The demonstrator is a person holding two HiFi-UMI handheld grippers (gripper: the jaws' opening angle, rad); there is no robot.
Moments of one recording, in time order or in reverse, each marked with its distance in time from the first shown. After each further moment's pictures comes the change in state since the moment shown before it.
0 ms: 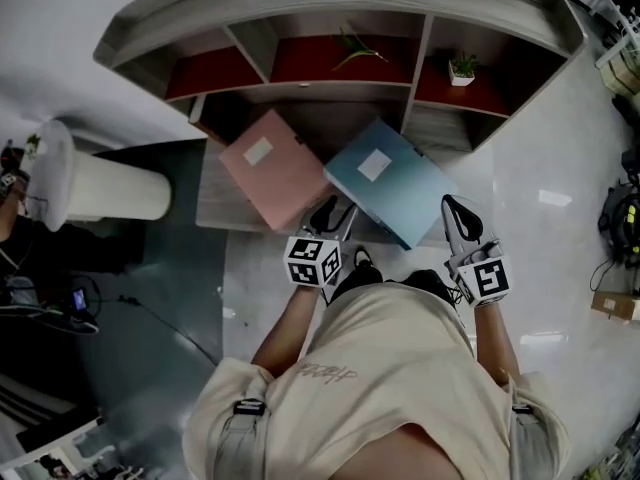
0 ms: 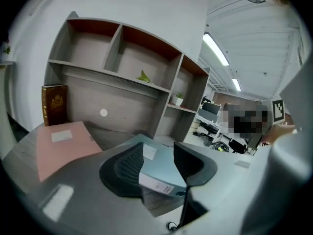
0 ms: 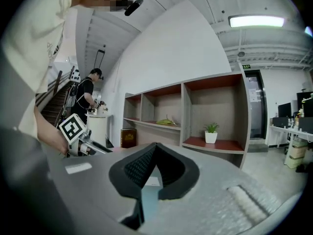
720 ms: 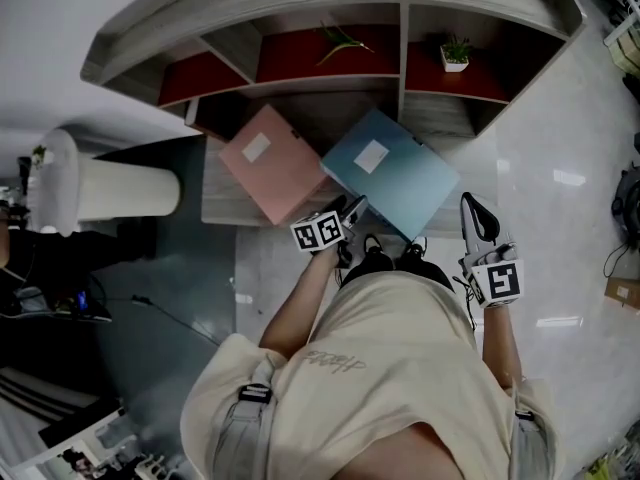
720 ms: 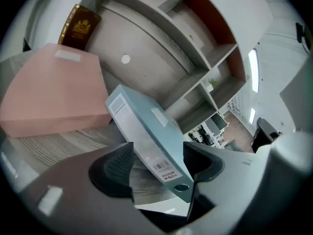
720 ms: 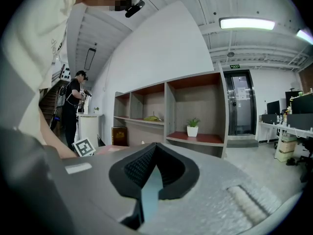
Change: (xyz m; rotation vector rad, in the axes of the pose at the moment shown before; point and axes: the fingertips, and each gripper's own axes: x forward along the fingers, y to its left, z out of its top) left arm 0.073 0.028 -0.111 -0.496 0.200 -0.041; right arm -0.033 -0.043 -0.012 0.036 0.005 -0.095
